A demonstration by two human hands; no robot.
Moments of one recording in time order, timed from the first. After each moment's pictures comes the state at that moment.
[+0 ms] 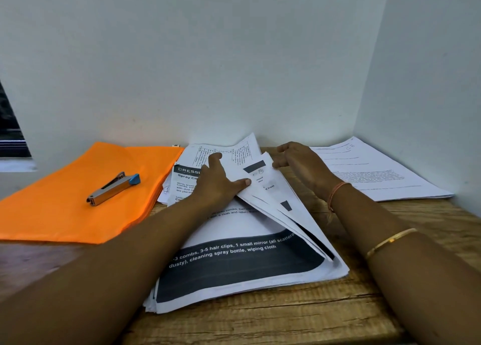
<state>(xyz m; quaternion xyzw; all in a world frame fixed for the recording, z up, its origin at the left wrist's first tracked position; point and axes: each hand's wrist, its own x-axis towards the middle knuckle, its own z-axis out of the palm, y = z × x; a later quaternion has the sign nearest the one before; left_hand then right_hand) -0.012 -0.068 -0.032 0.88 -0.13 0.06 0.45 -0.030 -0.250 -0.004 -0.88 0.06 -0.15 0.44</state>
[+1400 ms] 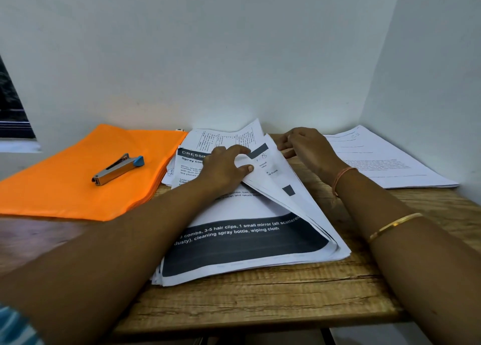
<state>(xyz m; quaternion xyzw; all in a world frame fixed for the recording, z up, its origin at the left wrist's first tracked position) -0.010 -0.067 -0.036 0.92 -0.21 0.11 0.32 -0.040 -0.243 -0.001 -0.86 0.04 -0.20 0.47</state>
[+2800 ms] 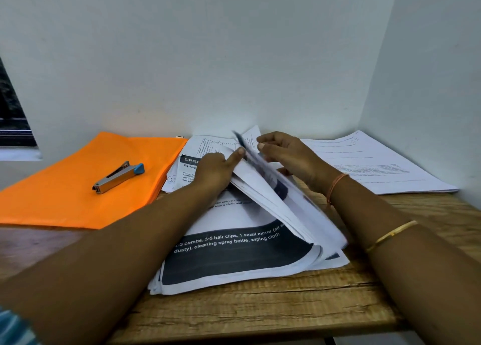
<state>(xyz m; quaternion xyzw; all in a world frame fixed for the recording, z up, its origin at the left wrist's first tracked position) -0.019 -0.069 -0.020 0.84 -0.07 0.08 0.53 -0.054 -0.219 0.004 -0.85 -0.04 -0.10 0.52</state>
